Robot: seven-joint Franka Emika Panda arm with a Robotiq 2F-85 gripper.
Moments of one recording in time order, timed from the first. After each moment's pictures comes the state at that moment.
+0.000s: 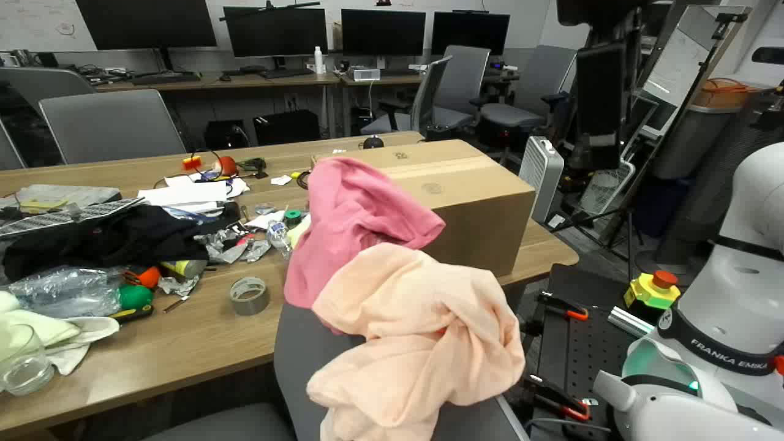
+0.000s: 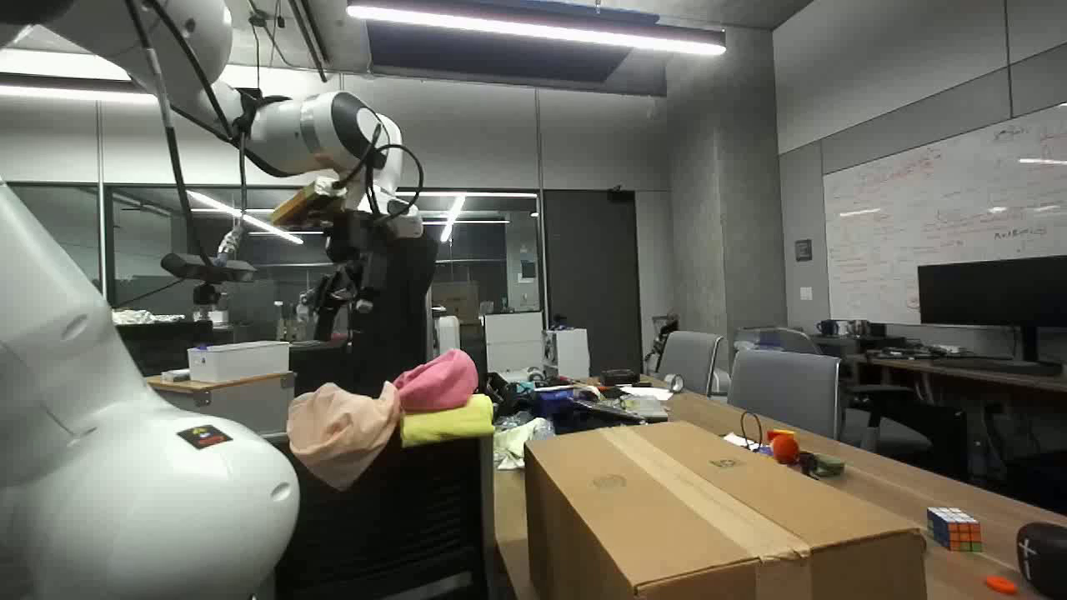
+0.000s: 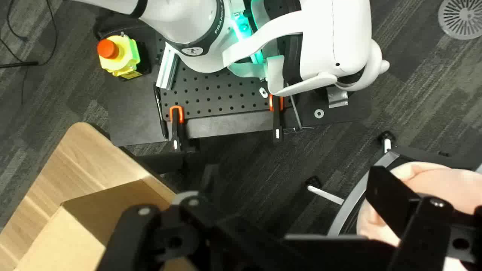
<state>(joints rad) 0.08 -0.56 0.33 -2.18 0.13 1.29 0.45</state>
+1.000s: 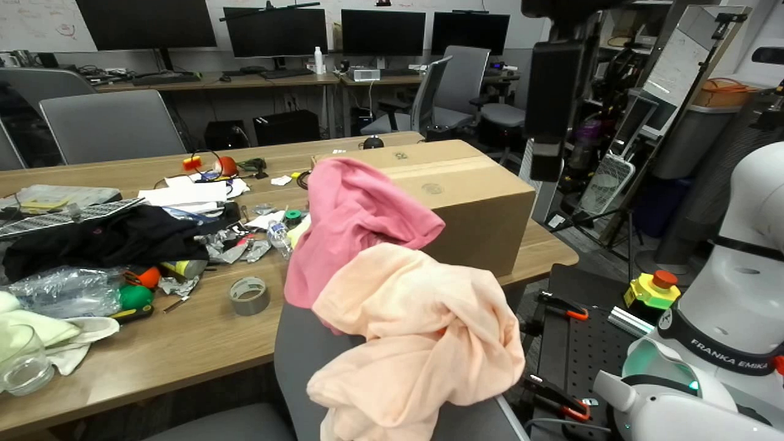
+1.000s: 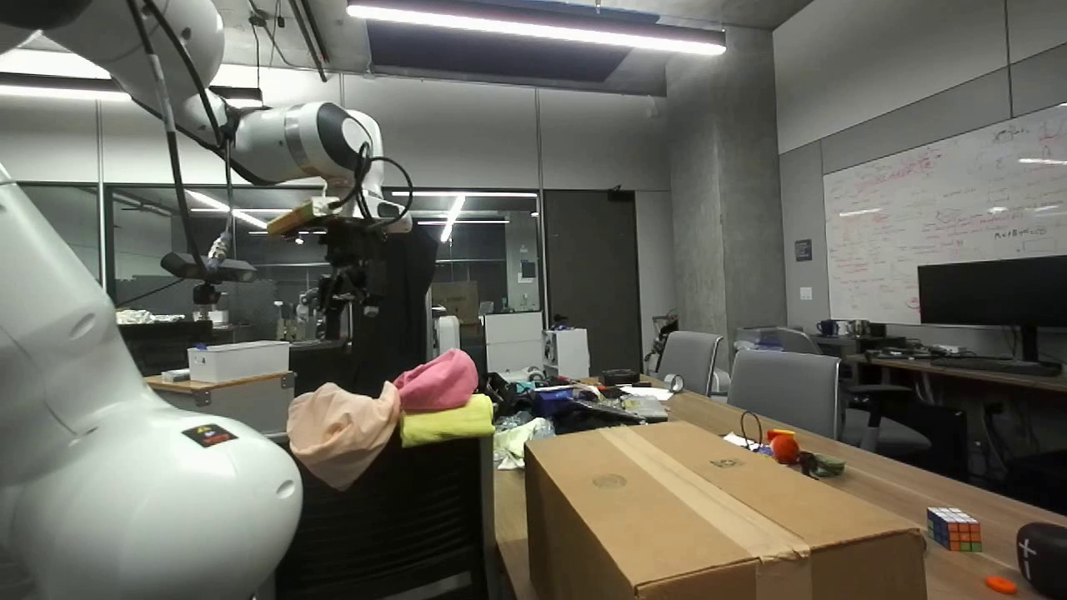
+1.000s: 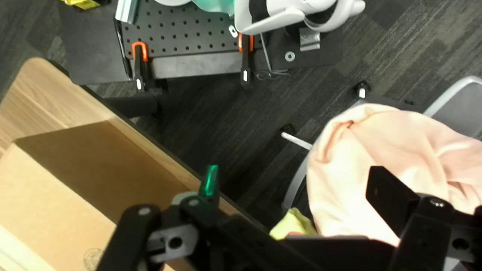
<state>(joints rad) 0.11 -0.54 0.38 -2.19 0.13 1.51 0.47</state>
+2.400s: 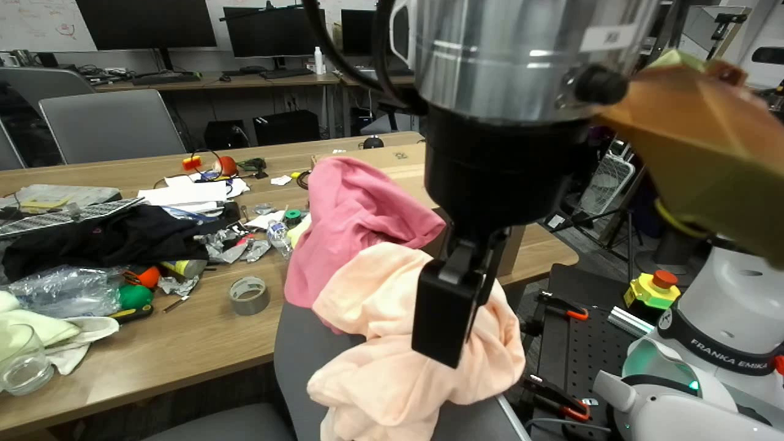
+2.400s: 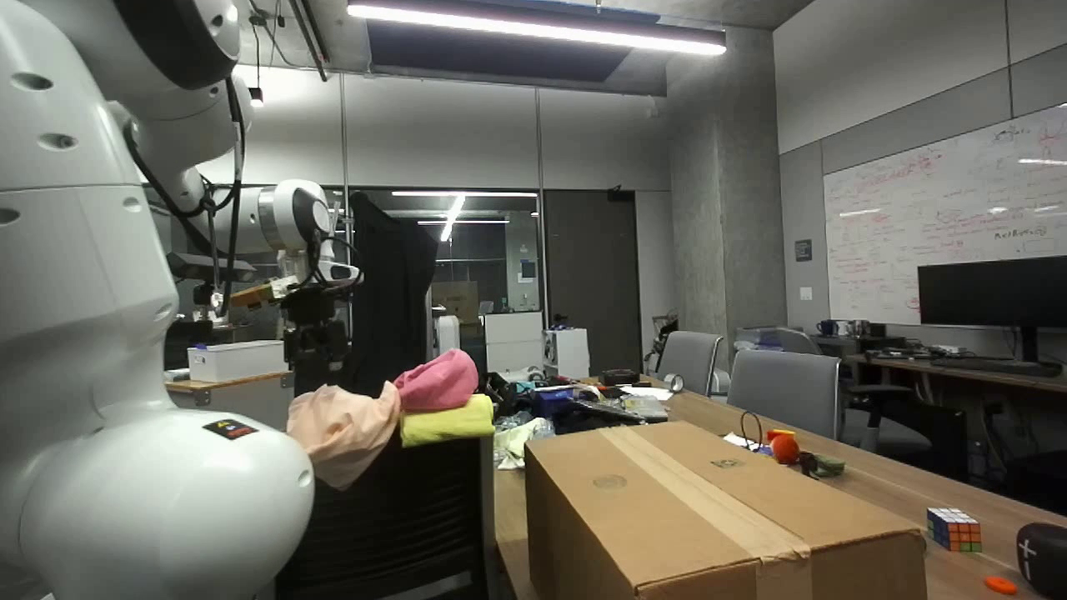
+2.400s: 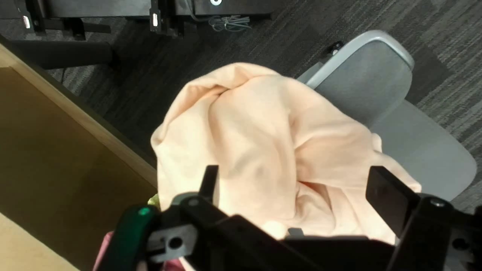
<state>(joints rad) 0.23 -0.28 0.56 -2.19 0.05 1.89 0.73</state>
